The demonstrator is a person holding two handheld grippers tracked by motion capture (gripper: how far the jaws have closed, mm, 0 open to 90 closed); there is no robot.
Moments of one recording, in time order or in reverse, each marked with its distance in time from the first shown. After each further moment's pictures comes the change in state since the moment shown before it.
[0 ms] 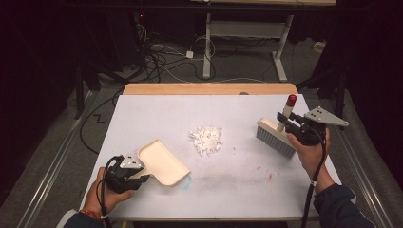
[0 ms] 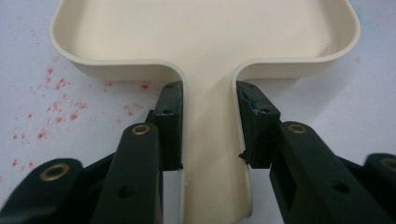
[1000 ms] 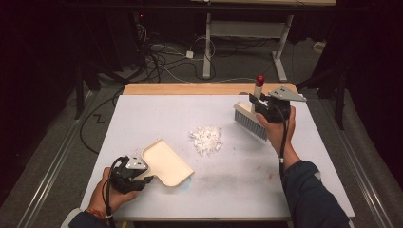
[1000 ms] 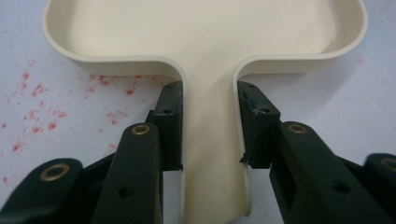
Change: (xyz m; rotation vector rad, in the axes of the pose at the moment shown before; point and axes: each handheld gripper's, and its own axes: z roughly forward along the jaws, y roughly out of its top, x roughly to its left) left arm -0.005 0.003 0.010 0.016 -0.009 0.011; right arm 0.043 0.040 0.084 0.000 -0.010 -0.016
